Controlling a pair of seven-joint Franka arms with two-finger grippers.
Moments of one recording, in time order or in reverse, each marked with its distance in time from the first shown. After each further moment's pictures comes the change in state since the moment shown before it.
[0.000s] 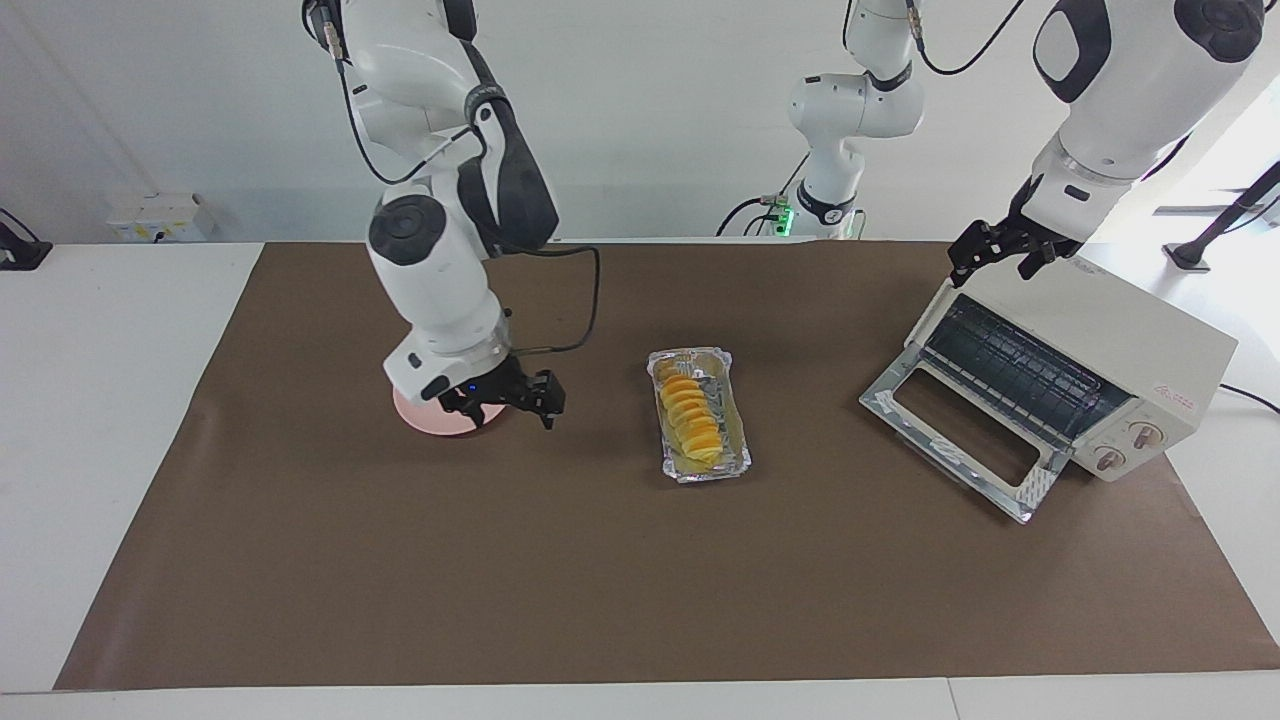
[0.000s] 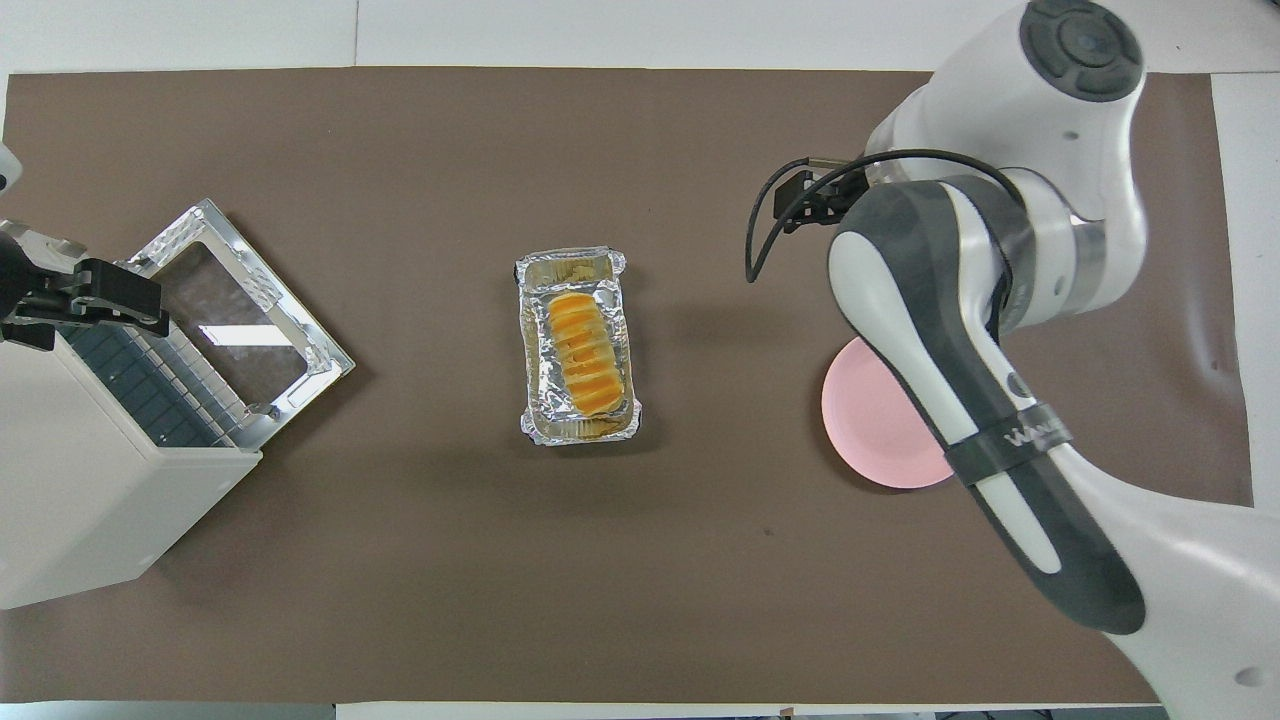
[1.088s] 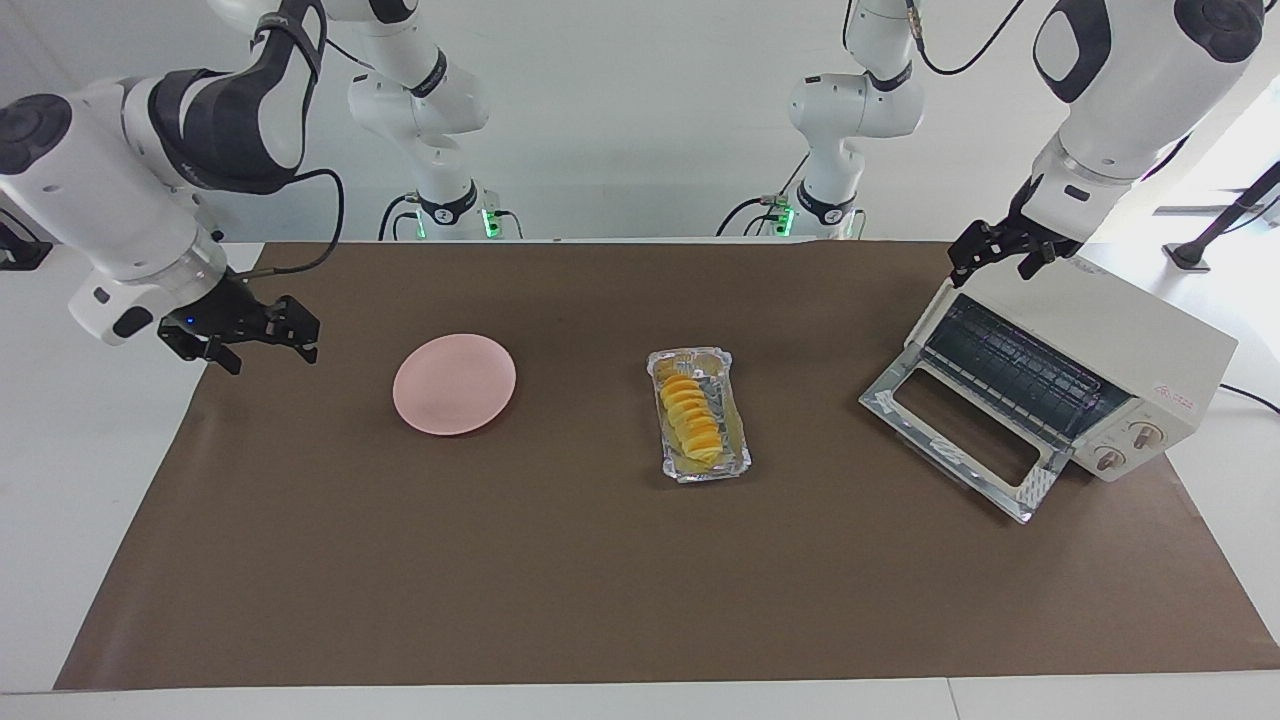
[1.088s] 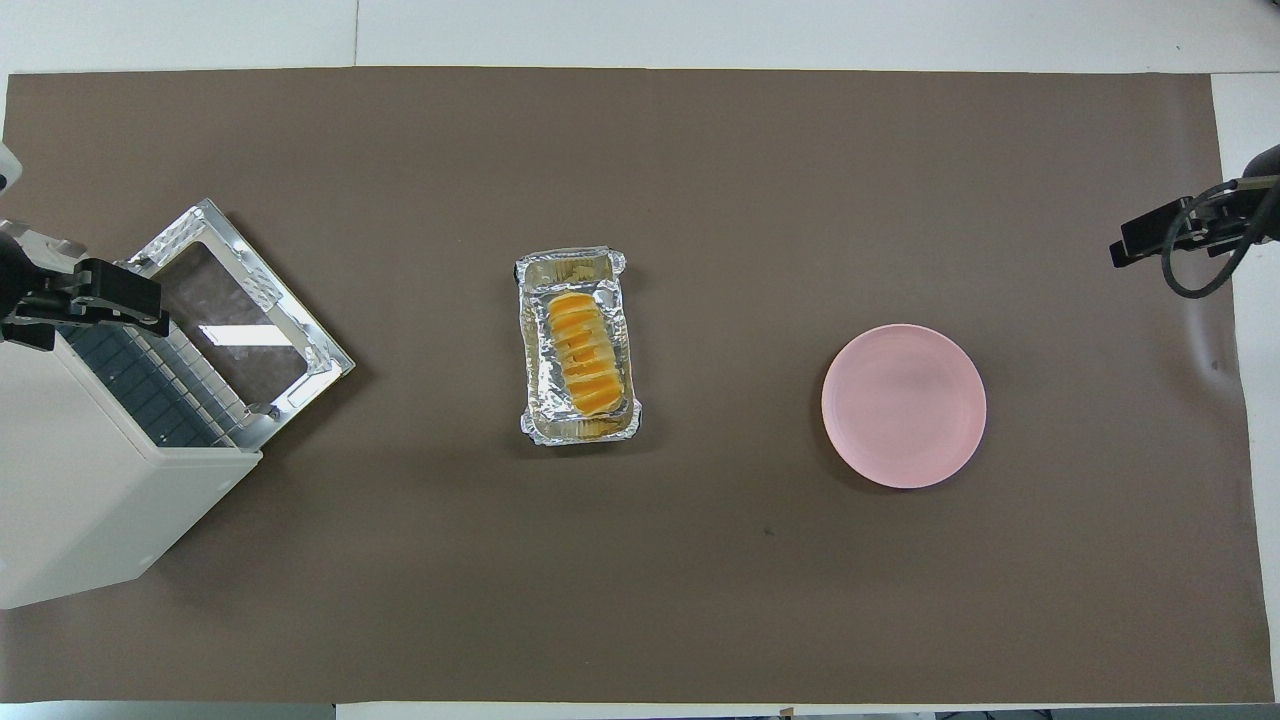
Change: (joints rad) left arm 0.000 0.000 0.000 0.000 0.000 0.000 0.000; right arm -0.344 -0.168 -0.009 -0.003 -0.103 -0.289 -0.561
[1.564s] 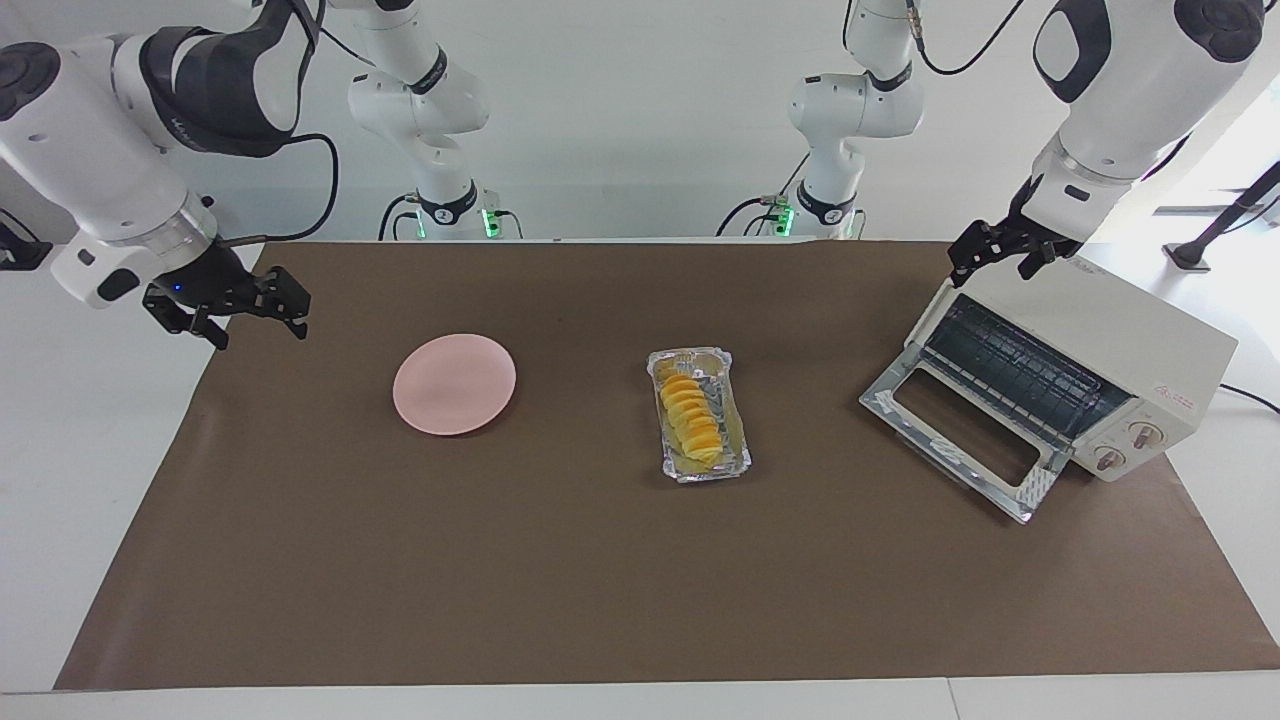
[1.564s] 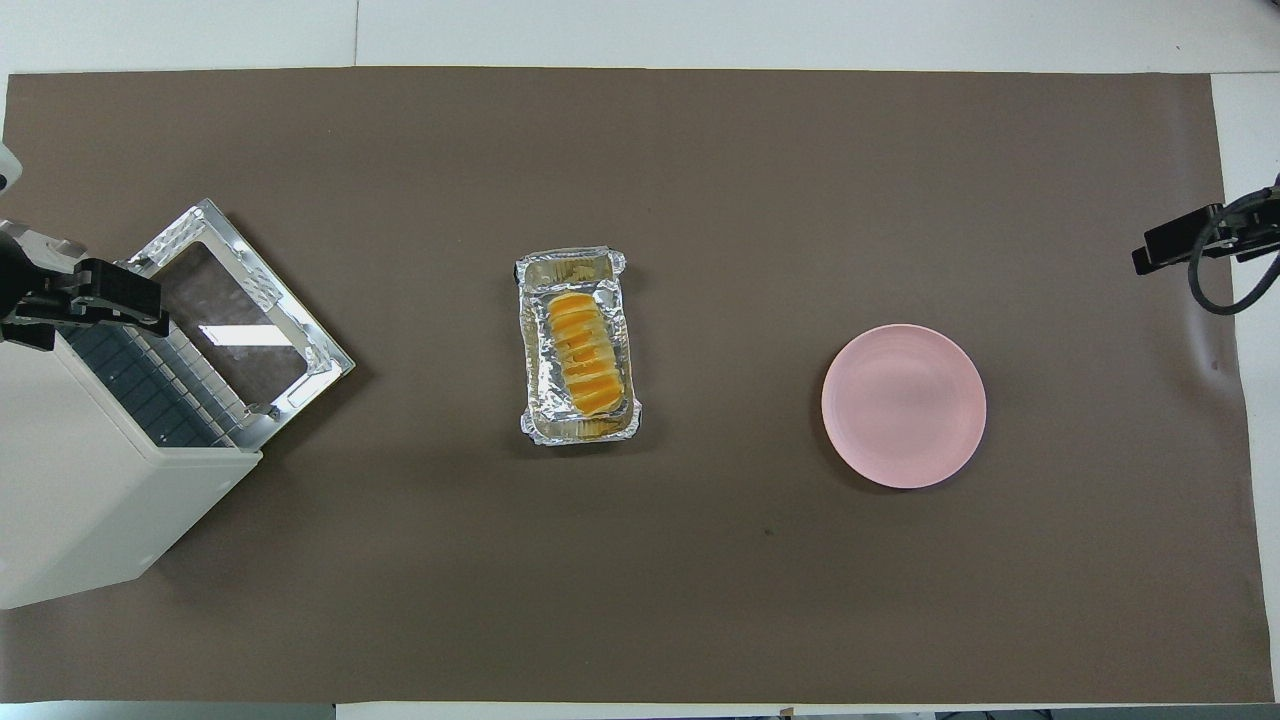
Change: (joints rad) left arm 0.000 0.000 0.000 0.000 0.000 0.000 0.000; right arm 0.002 -0.029 0.002 -0.004 -0.014 -0.013 0.000
